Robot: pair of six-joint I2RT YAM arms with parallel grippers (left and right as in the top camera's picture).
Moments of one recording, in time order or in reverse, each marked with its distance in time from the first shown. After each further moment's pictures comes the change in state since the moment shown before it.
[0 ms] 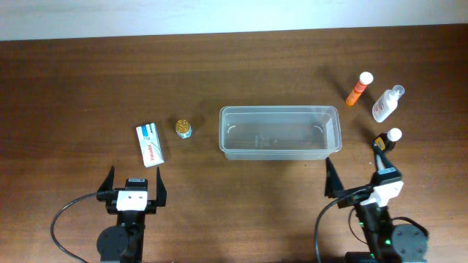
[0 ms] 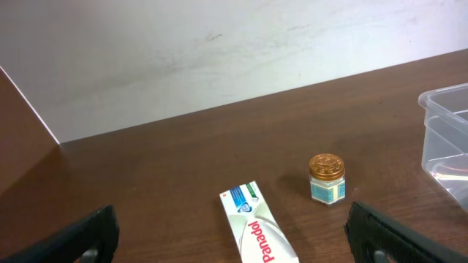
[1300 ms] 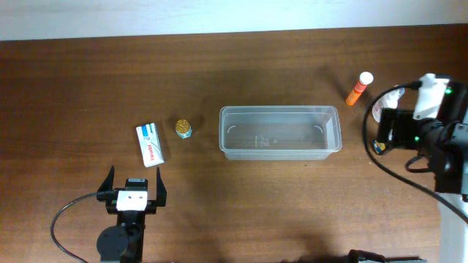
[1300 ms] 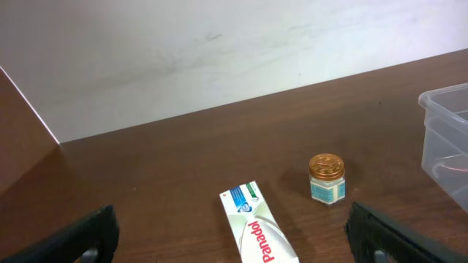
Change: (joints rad) left arm 0.000 0.000 0.000 0.000 0.000 0.000; right arm -0.220 1.104 1.175 -0.969 0.265 -0.132
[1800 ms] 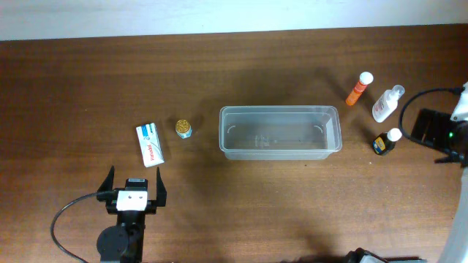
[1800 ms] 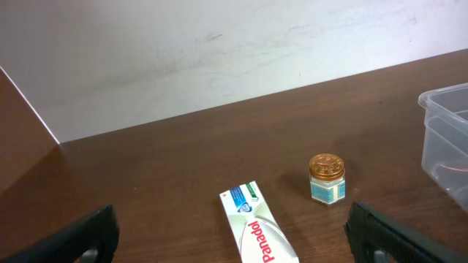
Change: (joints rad) left arm 0.000 0.000 0.000 0.000 0.000 0.000; right arm -0.262 0.146 0.005 0.016 -0.032 -0.053
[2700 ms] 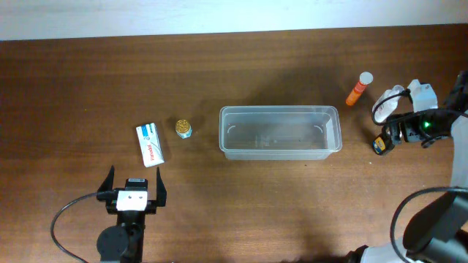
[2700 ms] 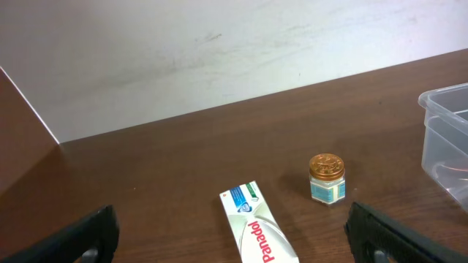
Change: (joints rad) left arm 0.000 0.000 0.000 0.000 0.000 0.000; right arm -0.001 0.405 0.004 0.042 -0.229 -0.468
